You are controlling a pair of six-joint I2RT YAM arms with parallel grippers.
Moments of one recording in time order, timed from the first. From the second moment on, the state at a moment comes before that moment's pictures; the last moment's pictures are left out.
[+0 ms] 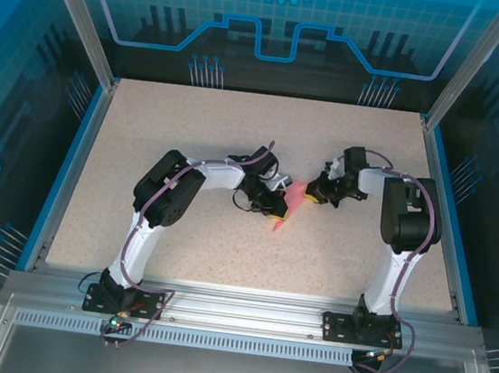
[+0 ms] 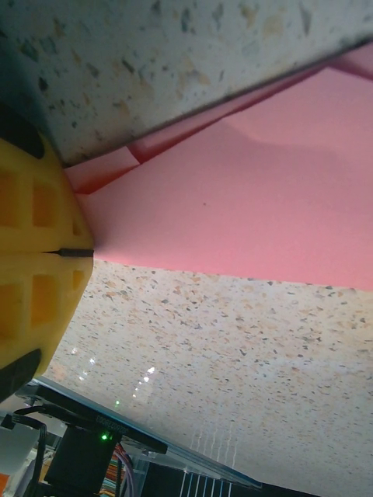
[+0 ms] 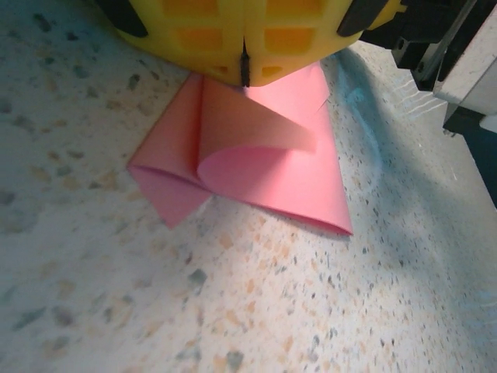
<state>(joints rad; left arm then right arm) -0.60 2.22 1.46 -0.41 0.77 -0.45 0.08 2.00 1.14 -0.40 -0.71 0.49</state>
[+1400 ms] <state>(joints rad) -0.59 2.13 1.31 -0.36 0.77 -0.45 0.30 1.86 1.05 -0.31 -0.55 0.55</state>
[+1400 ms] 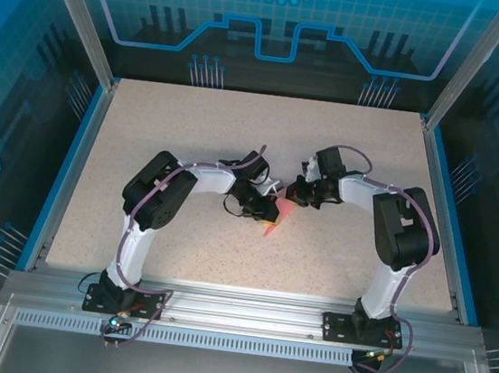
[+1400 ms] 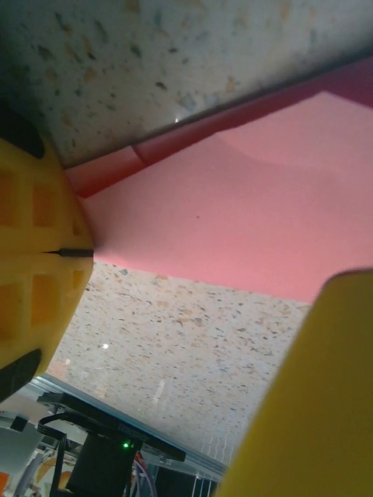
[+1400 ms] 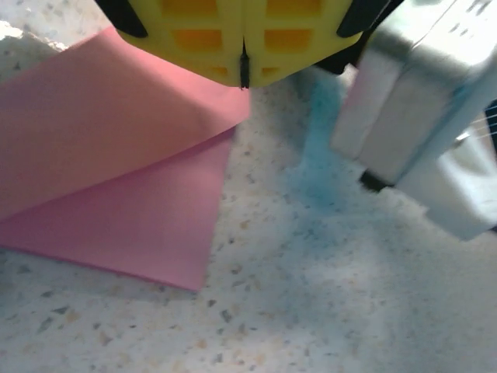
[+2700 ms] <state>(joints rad) -0.59 2.11 1.27 -0.33 0.77 -0.43 0.12 1.92 1.11 -0.38 -0.47 0.53</state>
